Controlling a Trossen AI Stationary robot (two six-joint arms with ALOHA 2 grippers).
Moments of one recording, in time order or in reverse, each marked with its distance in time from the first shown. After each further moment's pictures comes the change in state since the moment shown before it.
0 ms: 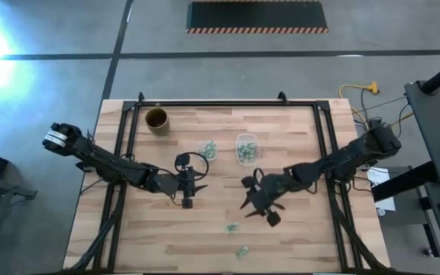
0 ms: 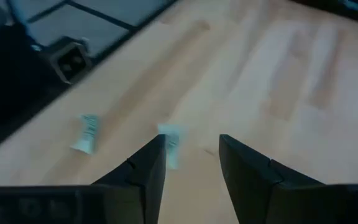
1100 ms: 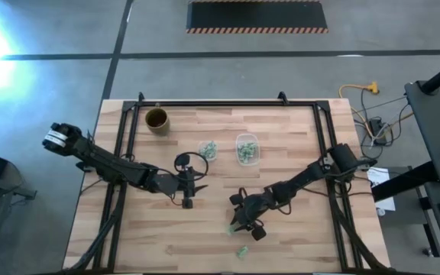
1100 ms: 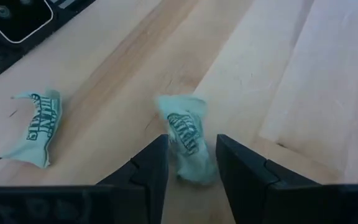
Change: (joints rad) left arm -0.001 0.000 -0.009 0.025 0.001 0.001; right arm 0.079 0.488 0.069 0.366 0.000 0.130
